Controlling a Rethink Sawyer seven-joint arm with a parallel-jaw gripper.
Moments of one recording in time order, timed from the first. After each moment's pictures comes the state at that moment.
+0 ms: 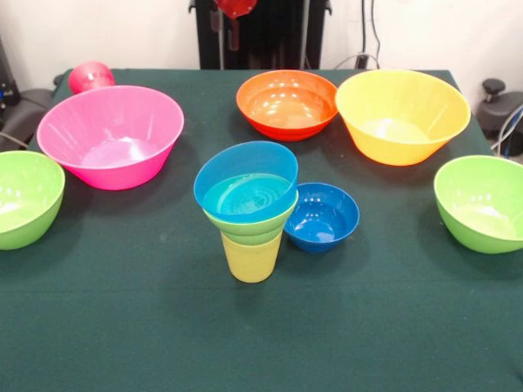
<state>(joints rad) -0.39 -0.78 -0.16 2.17 0.02 0.34 2.22</state>
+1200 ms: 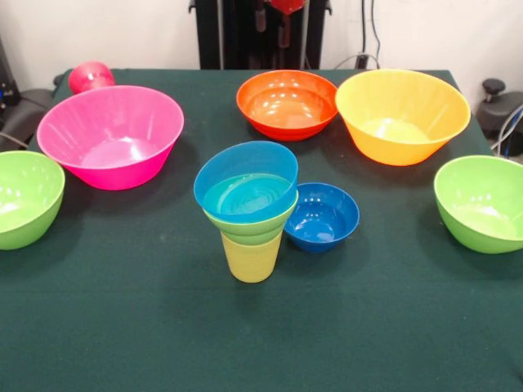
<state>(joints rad) -0.30 -0.82 -0.08 2.21 0.04 0.34 2.22</state>
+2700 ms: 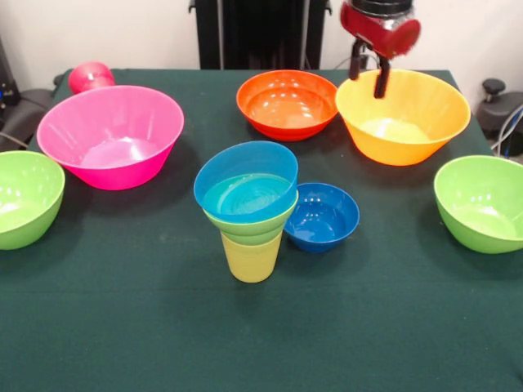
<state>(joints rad) 0.10 -0.68 -0.19 1.92 0.42 0.38 2.40</state>
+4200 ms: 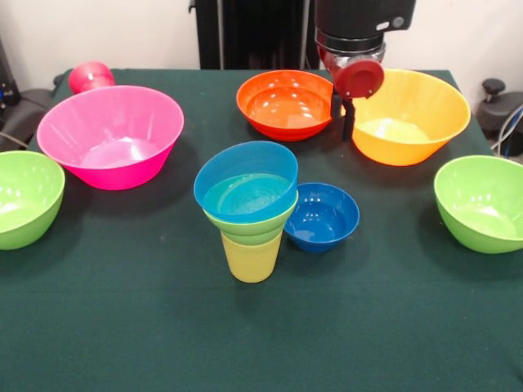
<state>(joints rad) 0.06 -0.56 -0.26 1.77 0.62 0.42 2.56</state>
